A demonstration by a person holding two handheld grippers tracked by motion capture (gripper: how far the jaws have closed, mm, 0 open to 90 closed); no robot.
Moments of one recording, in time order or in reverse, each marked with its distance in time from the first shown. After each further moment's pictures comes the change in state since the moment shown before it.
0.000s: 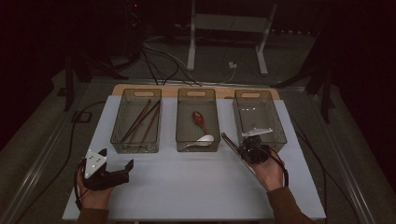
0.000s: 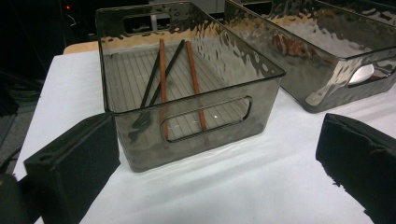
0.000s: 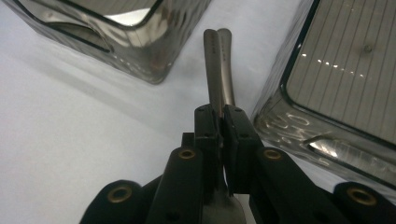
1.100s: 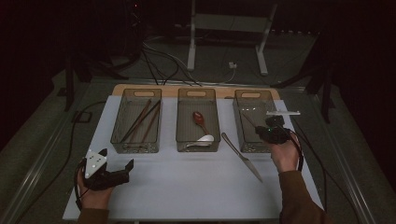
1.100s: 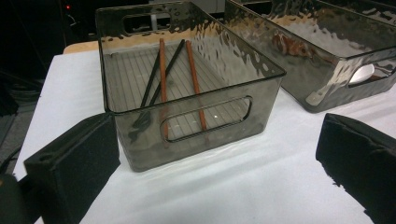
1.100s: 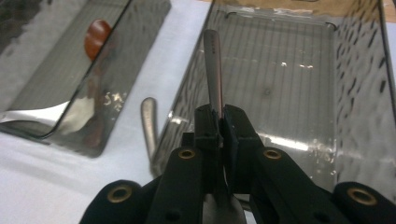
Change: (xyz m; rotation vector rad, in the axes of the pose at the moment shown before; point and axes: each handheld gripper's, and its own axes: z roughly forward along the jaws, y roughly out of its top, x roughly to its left) left arm 0.000 0.000 0.000 0.001 0.001 -0.003; right arm -0.066 0.028 -0.019 -0.124 -0.078 0.190
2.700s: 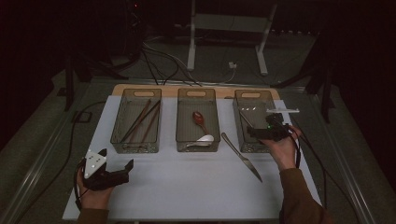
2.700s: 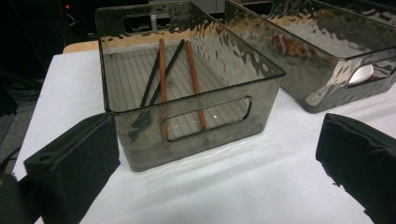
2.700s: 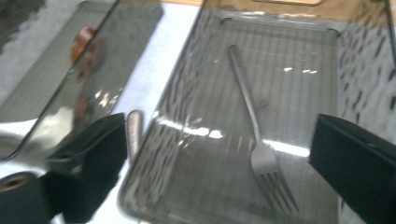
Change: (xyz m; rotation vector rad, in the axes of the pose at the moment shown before) left arm 0.000 0.000 0.000 0.000 -0.002 -0.001; right arm -0.014 0.002 0.019 -0.020 0.047 -0.008
